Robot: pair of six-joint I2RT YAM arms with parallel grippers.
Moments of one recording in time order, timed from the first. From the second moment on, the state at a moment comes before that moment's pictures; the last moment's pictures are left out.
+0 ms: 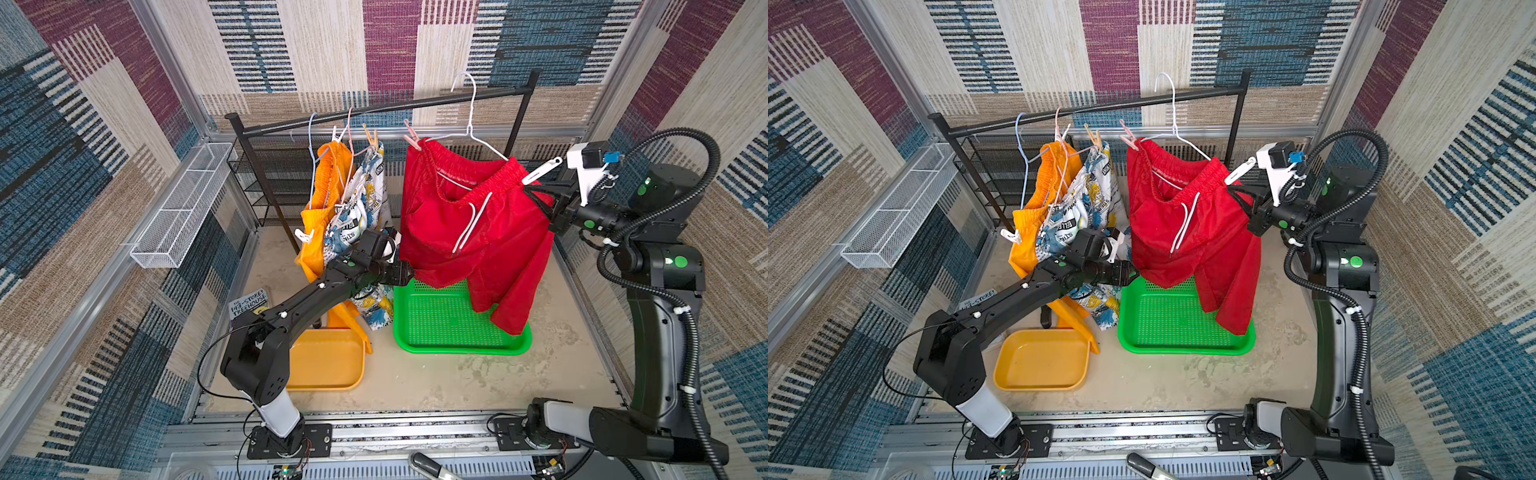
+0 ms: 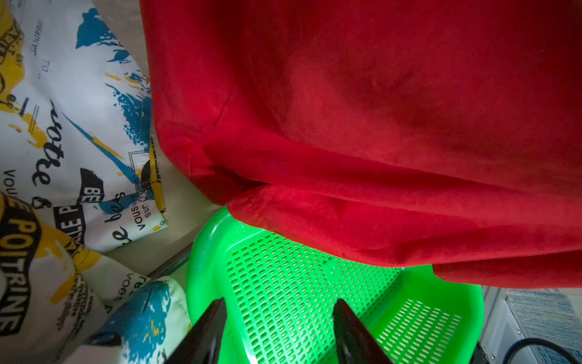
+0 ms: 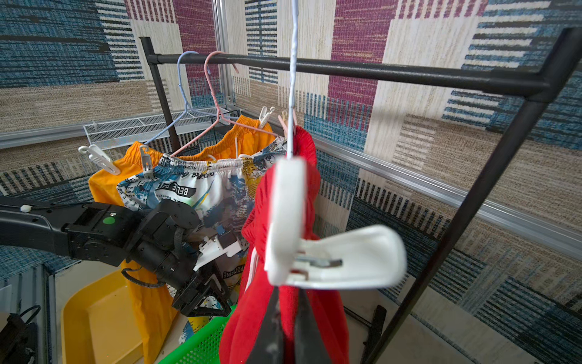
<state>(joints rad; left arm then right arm) -0.57 1.69 1.37 -0.40 0.28 -0.37 -0.17 1.25 1.79 -0.64 -0.95 -0.14</state>
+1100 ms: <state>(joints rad) -0.50 1.79 1.57 -0.20 0.30 -0.10 -0.38 1.04 1.57 -0.36 -1.35 0.03</state>
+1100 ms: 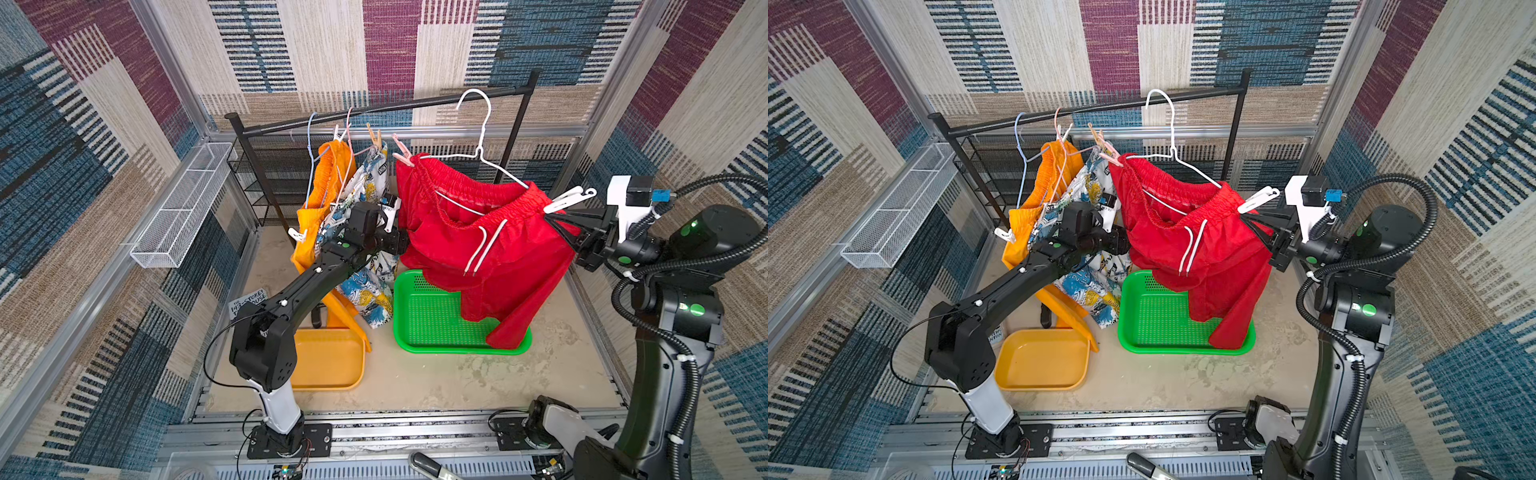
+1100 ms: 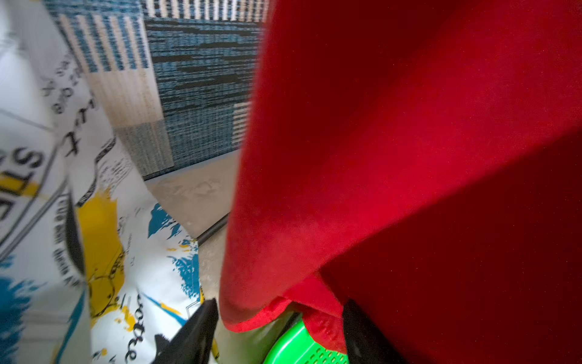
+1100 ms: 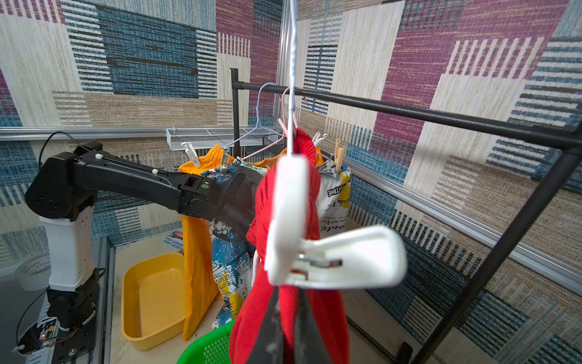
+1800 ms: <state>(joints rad) -0.63 1.56 1.32 -0.02 0.52 -0.11 -0.38 1.12 1.59 -0.25 -1.35 0.12</state>
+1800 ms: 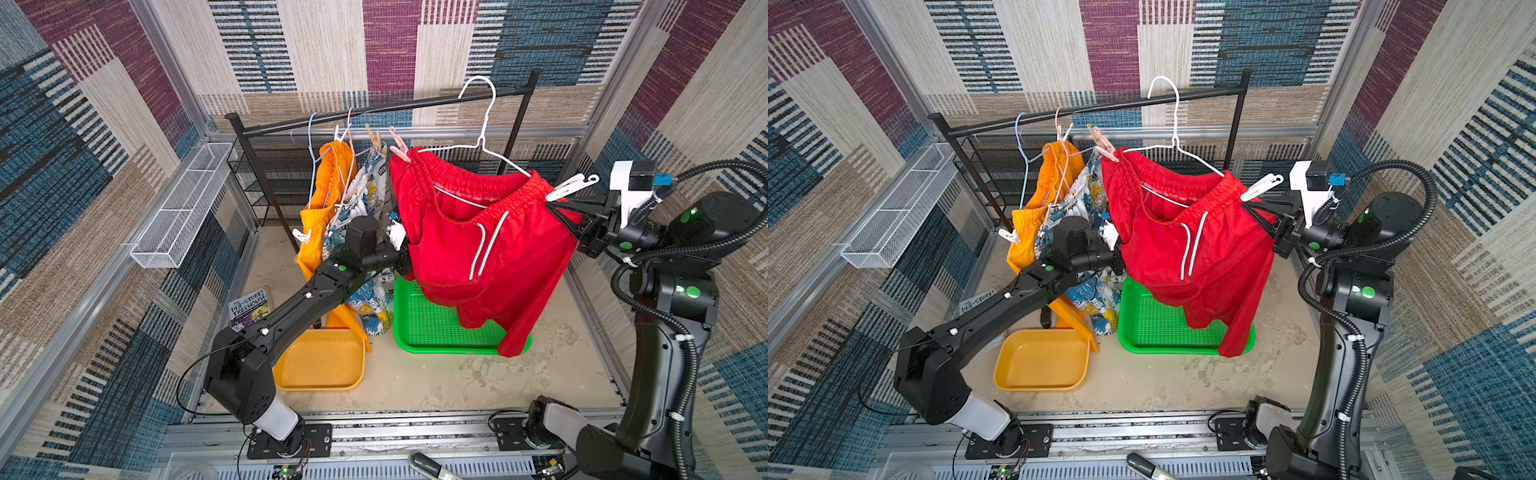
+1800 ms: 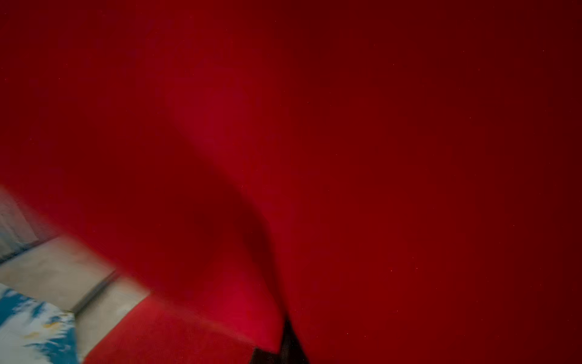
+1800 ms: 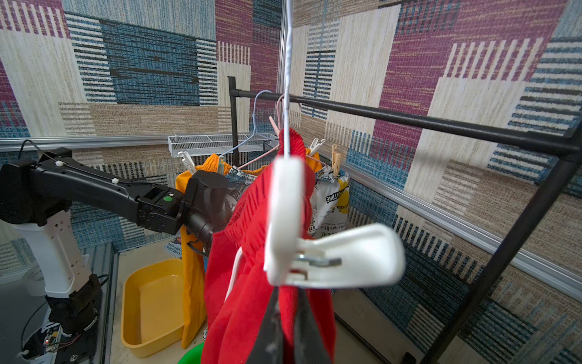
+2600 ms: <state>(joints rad) -0.72 1.53 1.06 -0.14 0.29 -0.23 -0.34 0.78 0.79 0.16 -1.20 0.20</state>
